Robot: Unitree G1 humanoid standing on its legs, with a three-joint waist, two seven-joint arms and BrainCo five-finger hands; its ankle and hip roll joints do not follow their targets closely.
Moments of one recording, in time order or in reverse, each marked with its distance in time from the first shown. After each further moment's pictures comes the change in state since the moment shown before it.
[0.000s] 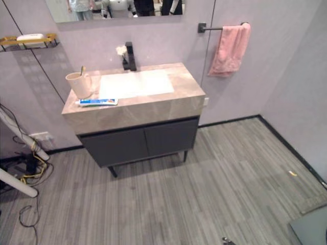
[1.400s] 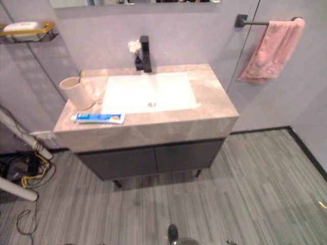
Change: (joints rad) left arm -0.061 -0.007 -0.012 0.025 0.002 -0.018 -0.015; right arm -0.017 -0.025 0.012 0.002 -0.123 -0.009 -0.023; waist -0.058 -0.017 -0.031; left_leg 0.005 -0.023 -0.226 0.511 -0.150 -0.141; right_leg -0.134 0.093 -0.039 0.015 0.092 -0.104
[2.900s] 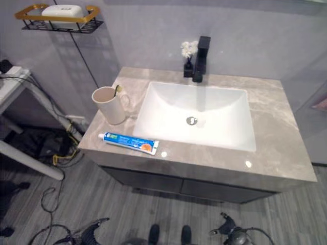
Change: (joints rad) left arm 0.274 0.540 -0.206 -0.831 0.331 -0.207 0.039; right arm -0.099 -0.066 0.114 0.004 -0.181 -0.043 -0.132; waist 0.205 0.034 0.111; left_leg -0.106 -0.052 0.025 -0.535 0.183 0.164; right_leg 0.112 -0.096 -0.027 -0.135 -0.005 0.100
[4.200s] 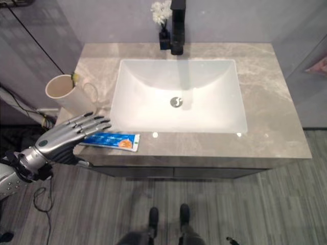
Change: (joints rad) left arm -0.235 0.434 0.471 -0.703 -0.049 -0.125 0.122; right arm 0.100 0.033 0.021 -0.002 -0.012 0.030 0.003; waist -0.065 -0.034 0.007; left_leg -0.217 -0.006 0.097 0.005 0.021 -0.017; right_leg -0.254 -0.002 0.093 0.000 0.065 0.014
